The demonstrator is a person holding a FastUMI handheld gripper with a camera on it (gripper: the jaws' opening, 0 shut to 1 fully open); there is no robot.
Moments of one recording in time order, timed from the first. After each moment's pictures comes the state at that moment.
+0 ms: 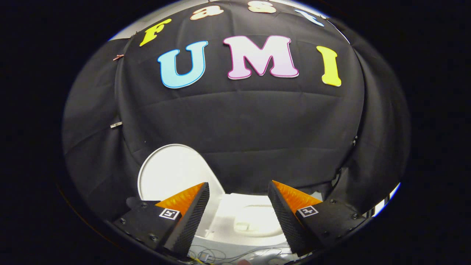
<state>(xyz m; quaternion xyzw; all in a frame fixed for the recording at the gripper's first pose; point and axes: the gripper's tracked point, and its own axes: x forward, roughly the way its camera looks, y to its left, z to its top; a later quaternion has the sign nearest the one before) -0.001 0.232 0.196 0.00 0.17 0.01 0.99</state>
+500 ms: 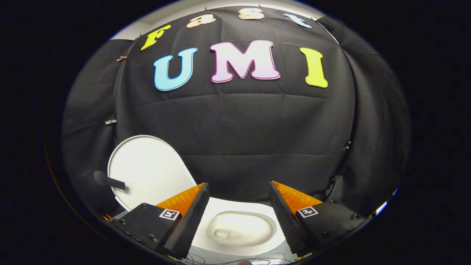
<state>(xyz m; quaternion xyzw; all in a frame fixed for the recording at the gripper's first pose) -0.008 0.136 0.130 -0.01 0.12 0.00 0.99</state>
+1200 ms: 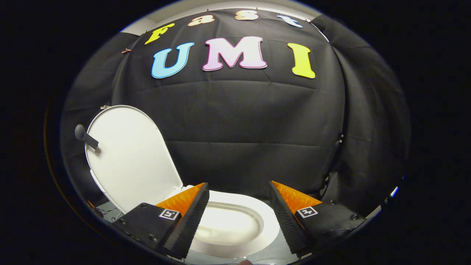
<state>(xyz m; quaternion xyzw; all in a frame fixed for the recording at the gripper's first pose) -0.021 0.067 0.023 -0.03 0.08 -0.02 1.00</state>
